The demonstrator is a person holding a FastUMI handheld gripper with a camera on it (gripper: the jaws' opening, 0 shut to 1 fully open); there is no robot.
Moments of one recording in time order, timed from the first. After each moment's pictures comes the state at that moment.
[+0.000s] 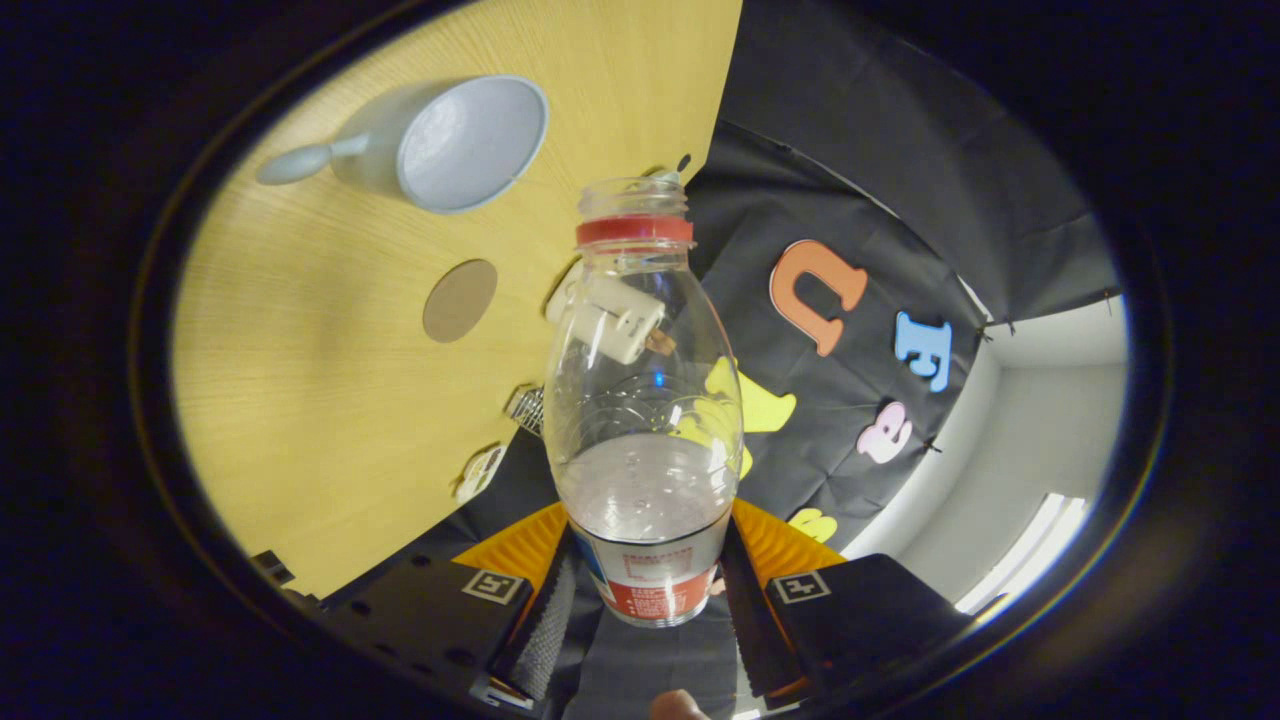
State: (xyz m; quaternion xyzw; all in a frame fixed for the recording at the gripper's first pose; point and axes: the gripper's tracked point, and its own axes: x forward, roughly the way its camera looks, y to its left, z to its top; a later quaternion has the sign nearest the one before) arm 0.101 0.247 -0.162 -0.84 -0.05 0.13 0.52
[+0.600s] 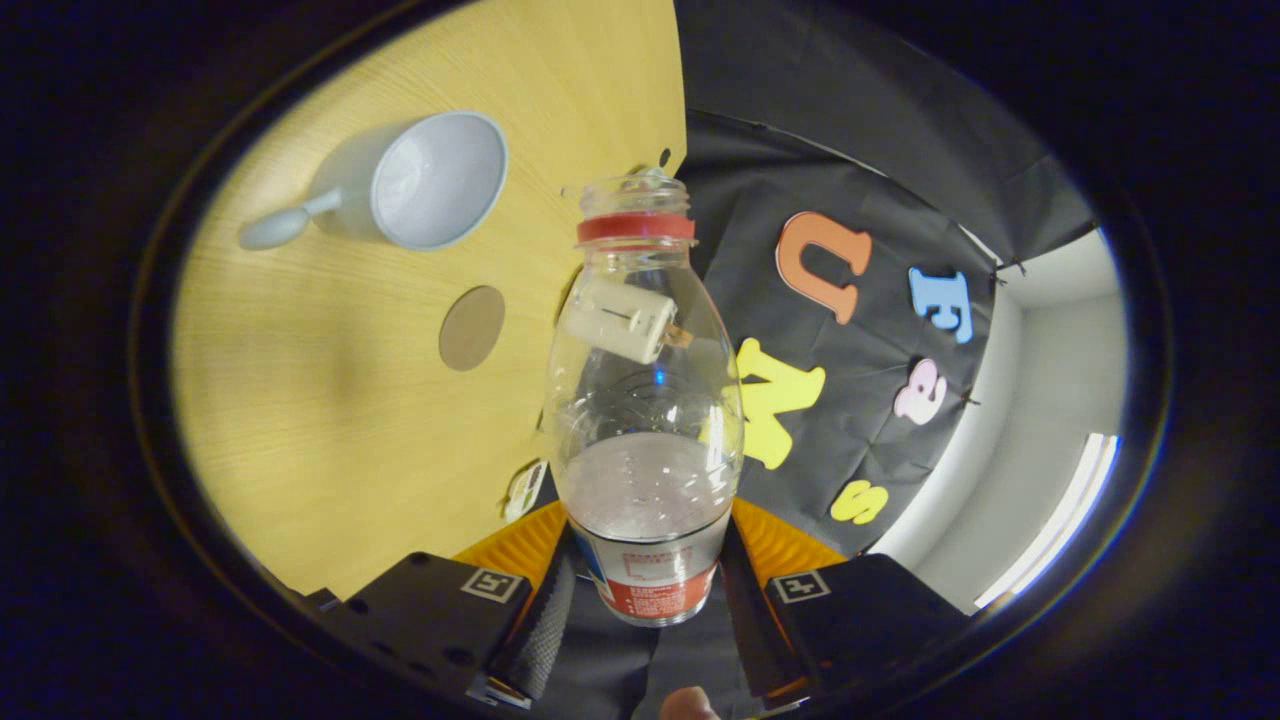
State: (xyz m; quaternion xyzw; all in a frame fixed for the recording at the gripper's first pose) arm 0.093 0.233 -0.176 -0.79 0.02 0.16 0.60
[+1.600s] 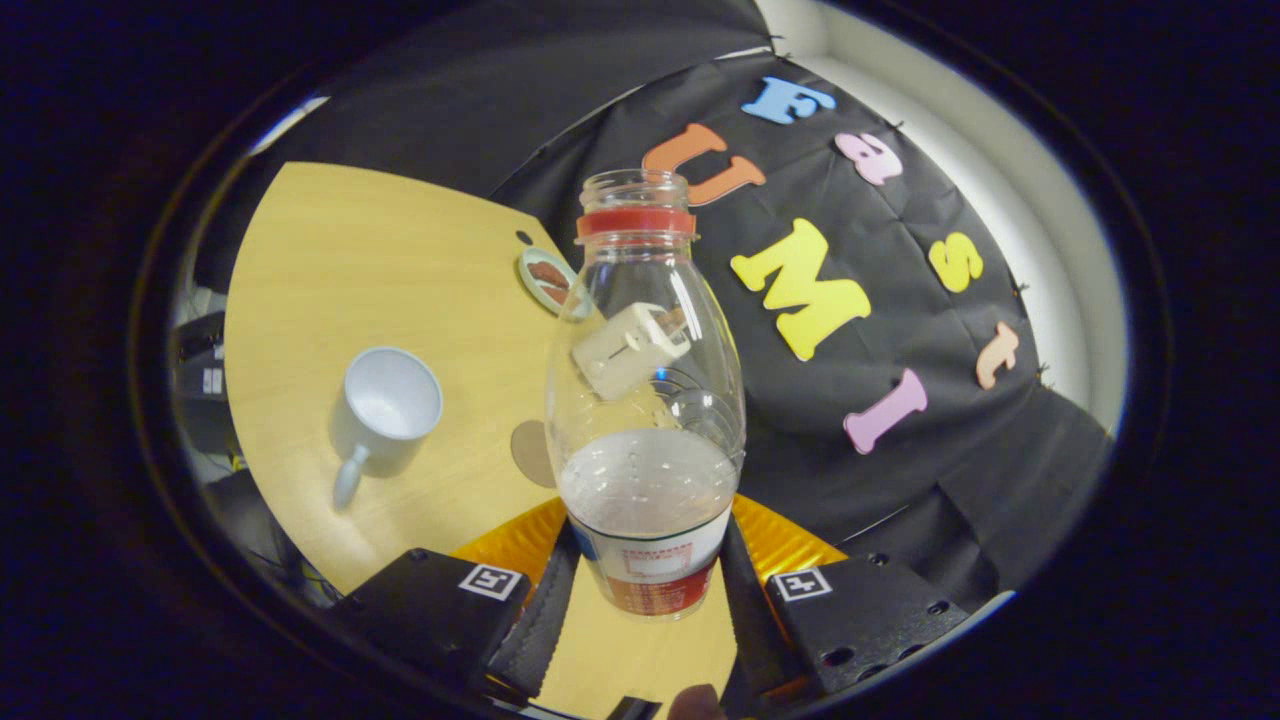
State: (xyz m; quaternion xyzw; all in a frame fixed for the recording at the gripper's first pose) arm 0.063 0.205 -0.190 -0.37 0.16 0.25 0.88
